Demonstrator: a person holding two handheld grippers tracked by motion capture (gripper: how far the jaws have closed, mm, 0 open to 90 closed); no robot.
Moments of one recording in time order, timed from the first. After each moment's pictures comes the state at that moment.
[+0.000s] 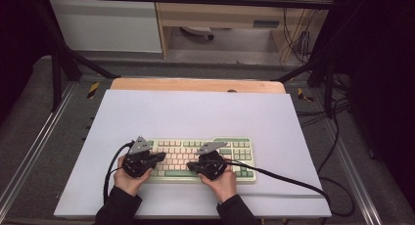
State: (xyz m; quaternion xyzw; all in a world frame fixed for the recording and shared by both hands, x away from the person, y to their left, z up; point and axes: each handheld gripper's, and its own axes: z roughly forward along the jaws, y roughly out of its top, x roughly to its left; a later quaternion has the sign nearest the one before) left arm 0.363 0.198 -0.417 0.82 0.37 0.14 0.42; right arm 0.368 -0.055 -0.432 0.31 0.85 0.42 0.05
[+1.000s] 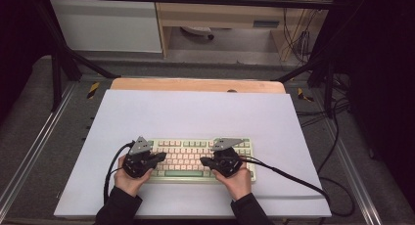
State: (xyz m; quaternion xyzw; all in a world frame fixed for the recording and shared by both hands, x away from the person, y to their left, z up) left arm 0.361 0.196 -0.415 0.82 0.37 0.15 0.42; right arm 0.365 -0.096 -0.409 0.32 0.84 0.43 0.08
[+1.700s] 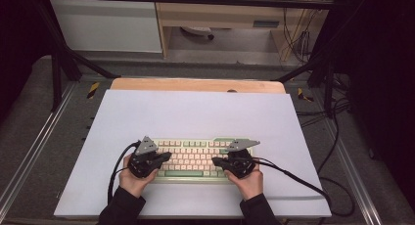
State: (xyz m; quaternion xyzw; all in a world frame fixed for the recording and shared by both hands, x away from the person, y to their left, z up) left arm 0.361 0.178 -0.409 0.82 0.36 0.15 0.42; right arm 0.362 -0.129 -0.413 0.35 0.83 0.43 0.08
